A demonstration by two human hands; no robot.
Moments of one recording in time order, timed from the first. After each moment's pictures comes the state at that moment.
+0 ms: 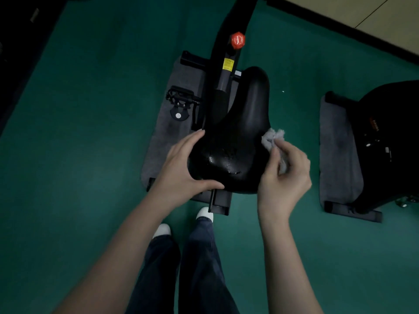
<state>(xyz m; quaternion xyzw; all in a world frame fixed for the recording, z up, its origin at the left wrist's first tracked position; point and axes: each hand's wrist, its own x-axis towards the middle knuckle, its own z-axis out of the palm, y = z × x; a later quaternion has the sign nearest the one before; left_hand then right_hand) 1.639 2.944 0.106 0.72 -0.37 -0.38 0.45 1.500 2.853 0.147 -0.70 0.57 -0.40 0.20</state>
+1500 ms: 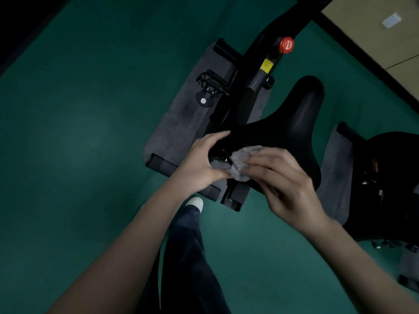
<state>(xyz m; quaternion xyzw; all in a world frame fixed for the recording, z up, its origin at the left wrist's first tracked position) 1.639 2.963 0.074 0.68 -0.27 -0.45 0.52 1.502 2.835 0.159 -0.96 0.02 -0.09 0.25</state>
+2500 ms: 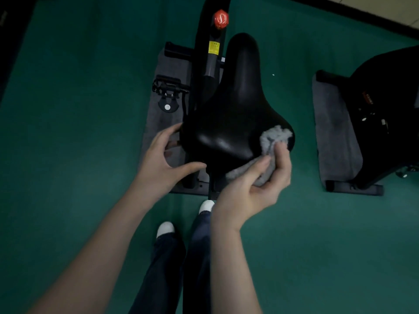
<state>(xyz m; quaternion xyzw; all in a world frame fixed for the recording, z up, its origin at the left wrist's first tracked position) 1.647 2.956 0.074 0.69 -0.33 -0.40 0.50 1.534 2.918 0.107 -0.47 0.60 -0.61 0.23</state>
